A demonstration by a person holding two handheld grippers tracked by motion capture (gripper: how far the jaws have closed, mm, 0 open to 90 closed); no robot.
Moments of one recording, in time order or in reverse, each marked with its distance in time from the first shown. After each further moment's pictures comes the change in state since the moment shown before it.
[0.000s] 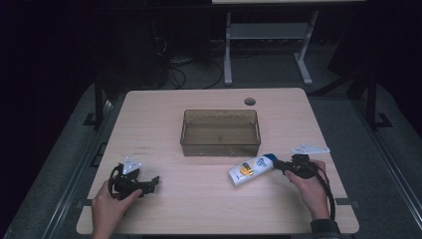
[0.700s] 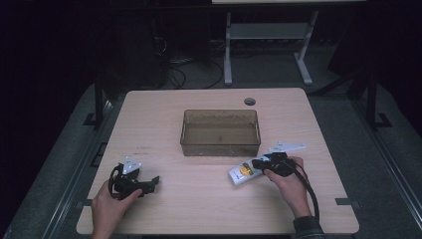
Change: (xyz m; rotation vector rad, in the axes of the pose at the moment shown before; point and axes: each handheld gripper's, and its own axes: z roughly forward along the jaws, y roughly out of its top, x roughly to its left) left arm 0.000 0.000 0.000 -0.001 0.000 -0.001; right arm 0.043 0.021 0.030 0.014 0.105 -0.066
